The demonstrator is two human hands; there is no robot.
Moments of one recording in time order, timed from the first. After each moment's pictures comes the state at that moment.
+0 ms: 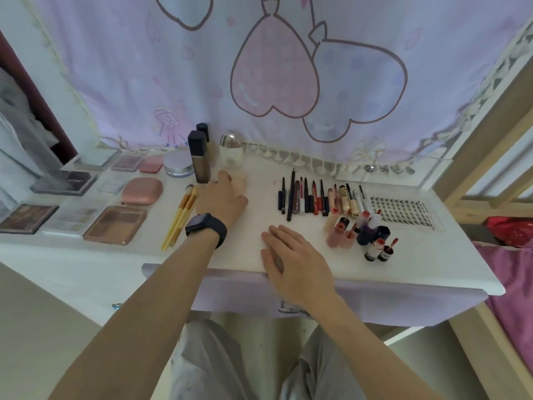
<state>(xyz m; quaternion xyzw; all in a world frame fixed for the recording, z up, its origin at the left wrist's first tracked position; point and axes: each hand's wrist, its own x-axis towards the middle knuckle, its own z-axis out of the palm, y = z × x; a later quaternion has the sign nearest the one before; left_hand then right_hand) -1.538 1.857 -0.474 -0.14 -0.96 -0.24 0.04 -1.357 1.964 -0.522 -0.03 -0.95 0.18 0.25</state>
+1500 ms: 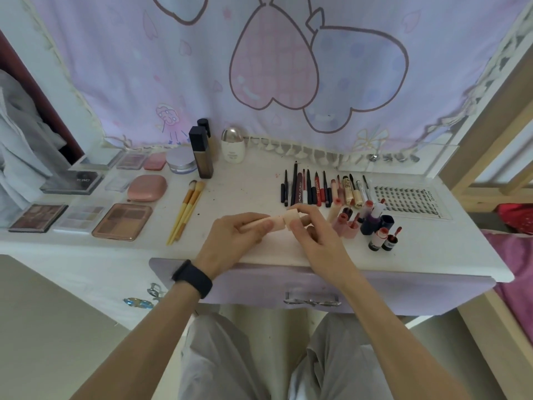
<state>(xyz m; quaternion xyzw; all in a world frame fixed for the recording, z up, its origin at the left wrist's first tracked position) -1.448 1.815 -0.479 -0.31 -0.80 -0.50 -0.10 -1.348 1.992 -0.490 -0.09 -0.80 0.56 0.16</state>
